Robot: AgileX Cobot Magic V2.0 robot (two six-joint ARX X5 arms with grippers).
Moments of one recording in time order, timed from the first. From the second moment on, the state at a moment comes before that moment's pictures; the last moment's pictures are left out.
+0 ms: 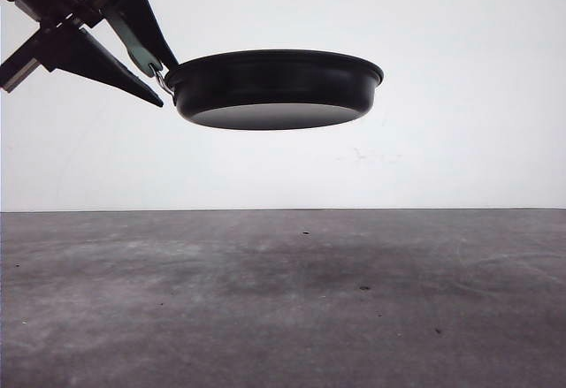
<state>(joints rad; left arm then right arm) -0.47 1.20 0.92 -0.37 0.27 -0.74 0.71 1.09 1.06 -0.19 0.48 0.04</state>
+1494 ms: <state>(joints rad) -0.46 1.20 0.92 -0.38 0.25 -0.69 -0.14 1.25 0.59 -0.38 -0.30 0.42</state>
